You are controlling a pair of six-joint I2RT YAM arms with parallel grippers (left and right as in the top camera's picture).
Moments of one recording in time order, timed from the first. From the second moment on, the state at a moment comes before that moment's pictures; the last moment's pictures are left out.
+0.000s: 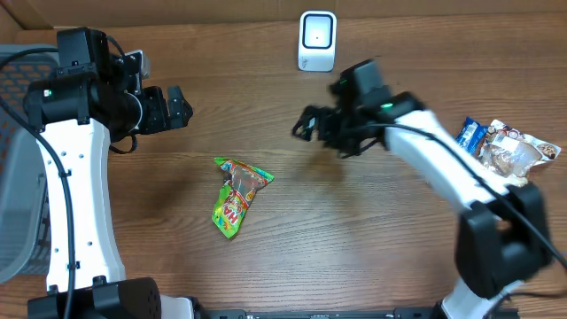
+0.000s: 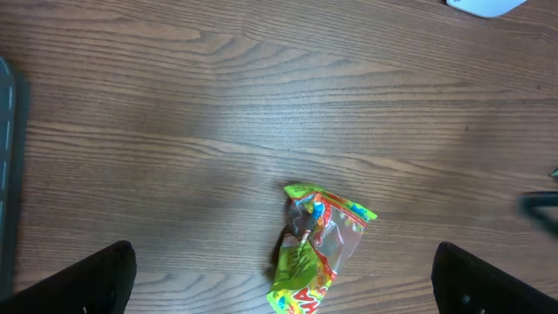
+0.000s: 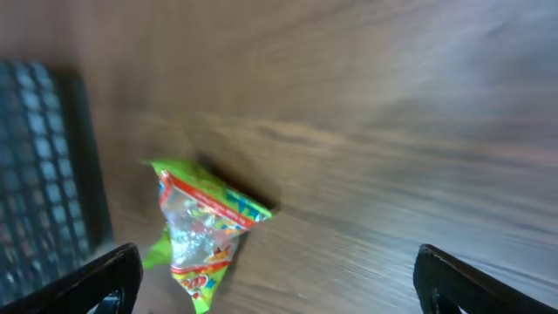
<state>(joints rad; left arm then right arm) 0.18 1.61 1.75 -1.32 0.22 -0.04 0.46 1.87 1.40 -0.65 -0.49 0.62</state>
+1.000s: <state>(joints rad) 0.18 1.61 1.75 -1.32 0.22 -0.04 0.84 2.10 1.41 -0.45 -0.34 0.74</state>
